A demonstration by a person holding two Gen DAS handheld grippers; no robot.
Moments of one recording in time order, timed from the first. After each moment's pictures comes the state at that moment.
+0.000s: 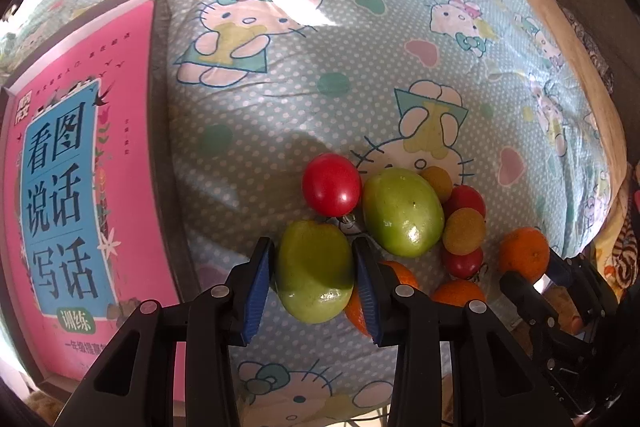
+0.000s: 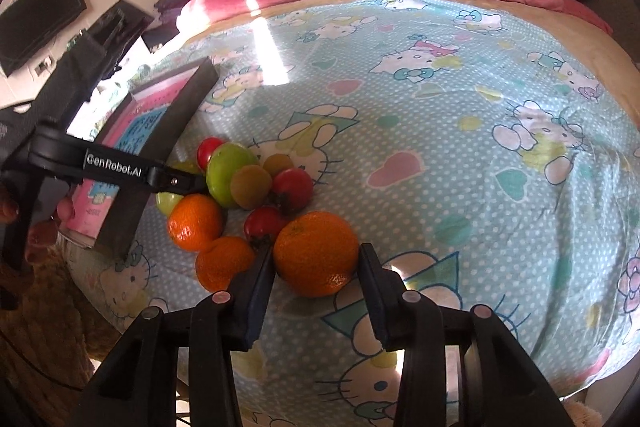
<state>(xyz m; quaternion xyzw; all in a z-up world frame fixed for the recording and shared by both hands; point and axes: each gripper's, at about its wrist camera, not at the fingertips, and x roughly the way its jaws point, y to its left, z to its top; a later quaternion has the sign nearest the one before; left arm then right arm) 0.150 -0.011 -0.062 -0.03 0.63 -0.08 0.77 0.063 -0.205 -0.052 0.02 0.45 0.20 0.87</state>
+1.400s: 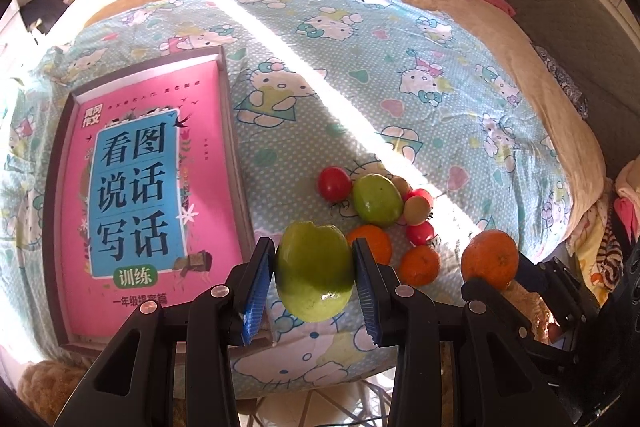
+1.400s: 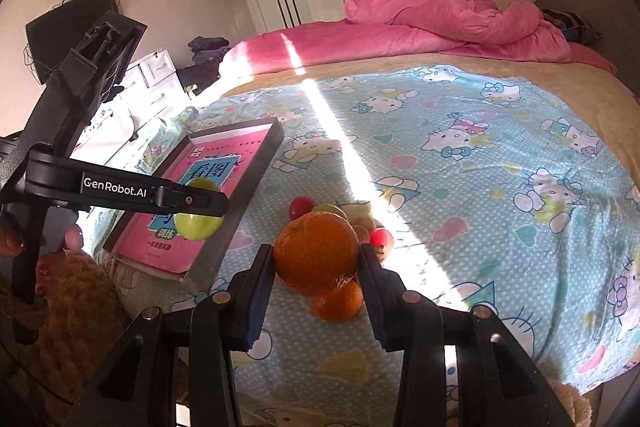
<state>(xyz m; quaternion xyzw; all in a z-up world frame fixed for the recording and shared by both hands) 0.084 0.029 0.021 -0.05 0.55 -0.08 0.83 0.012 -0.159 0.009 0.02 0.36 0.23 0.90</state>
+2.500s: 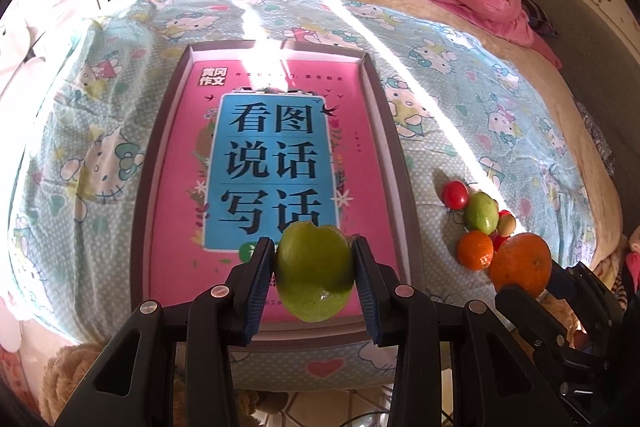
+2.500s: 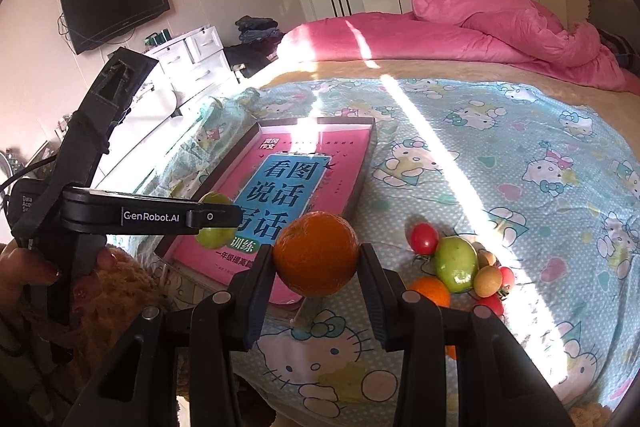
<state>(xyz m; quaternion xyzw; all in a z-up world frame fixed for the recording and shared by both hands) 0.054 0.150 0.010 -0.11 0.52 0.01 0.85 0.016 -0.047 0.023 -0.02 0.37 0.31 0.88</state>
